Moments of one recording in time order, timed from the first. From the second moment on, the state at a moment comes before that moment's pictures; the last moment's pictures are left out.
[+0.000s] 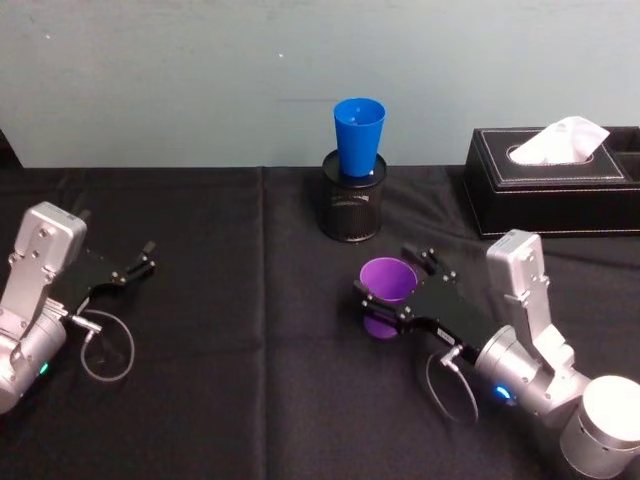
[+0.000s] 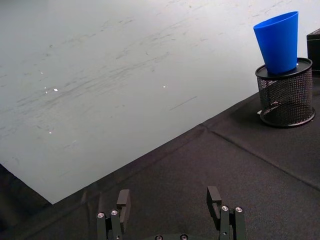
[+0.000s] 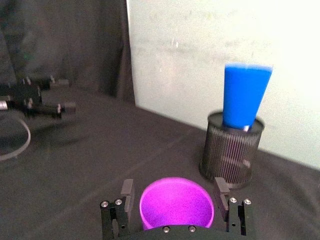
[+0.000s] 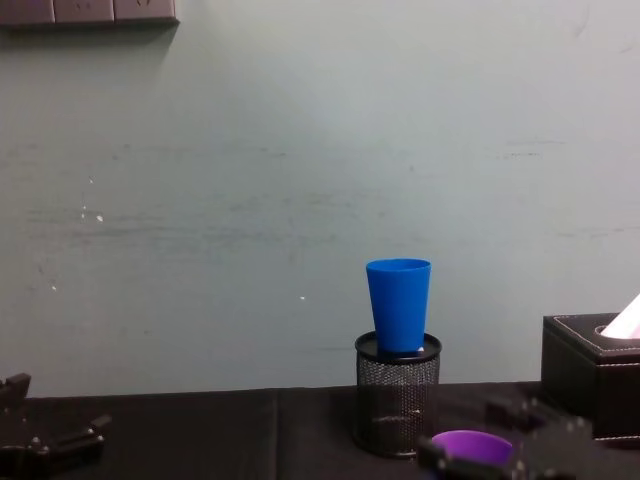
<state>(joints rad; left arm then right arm) -0.20 0.60 0.45 -1.41 -0.25 -0.12 0.03 0.19 0.32 -0.34 -1.32 0.26 -0.21 0.45</state>
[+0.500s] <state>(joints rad) -0.20 0.60 0.45 -1.41 -0.25 -0.12 0.03 0.09 0.24 -0.19 -1.44 0.19 -0.20 0.13</state>
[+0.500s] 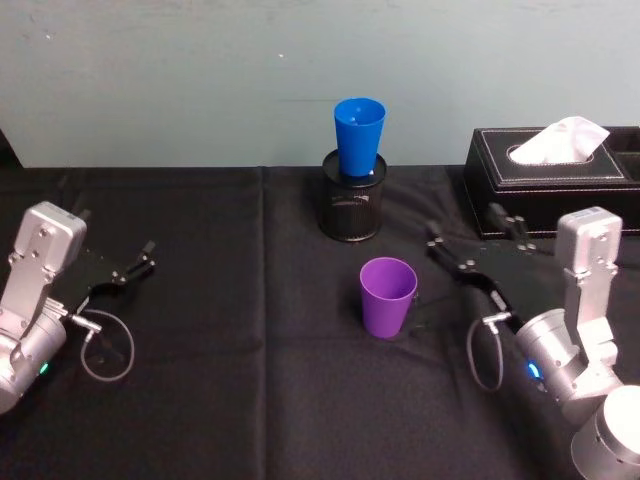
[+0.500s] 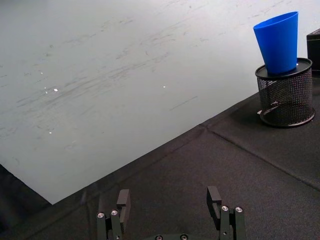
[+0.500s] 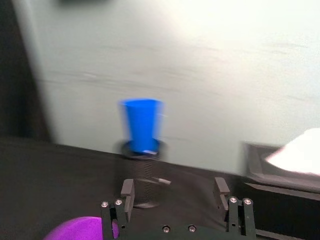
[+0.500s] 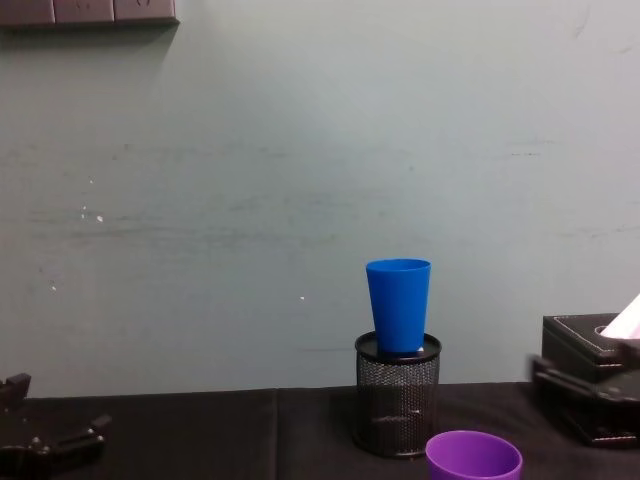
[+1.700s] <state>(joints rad) -0.20 0.60 0.45 -1.41 -0.25 -0.12 0.03 0.07 0.17 -0.12 -1.39 0.10 -0.14 -0.03</state>
